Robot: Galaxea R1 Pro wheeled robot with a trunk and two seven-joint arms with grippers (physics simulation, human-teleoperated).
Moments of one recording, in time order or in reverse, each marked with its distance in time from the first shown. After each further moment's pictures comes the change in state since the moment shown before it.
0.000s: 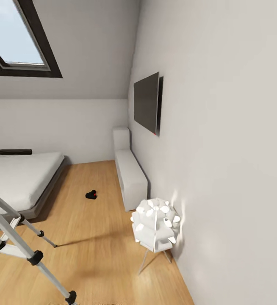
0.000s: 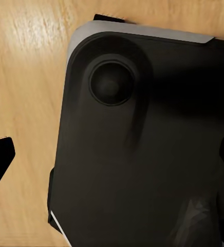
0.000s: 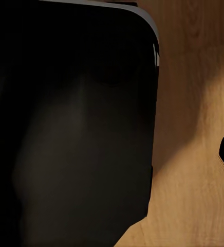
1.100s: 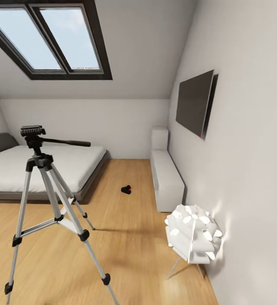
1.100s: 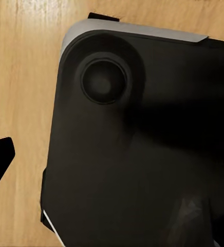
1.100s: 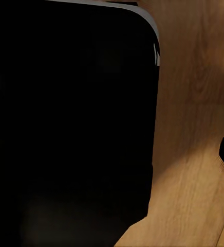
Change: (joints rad) left arm 0.000 -0.010 0.004 0.000 0.004 0.000 0.000; right arm 0.000 0.000 0.001 0.000 0.000 0.001 0.001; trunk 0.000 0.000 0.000
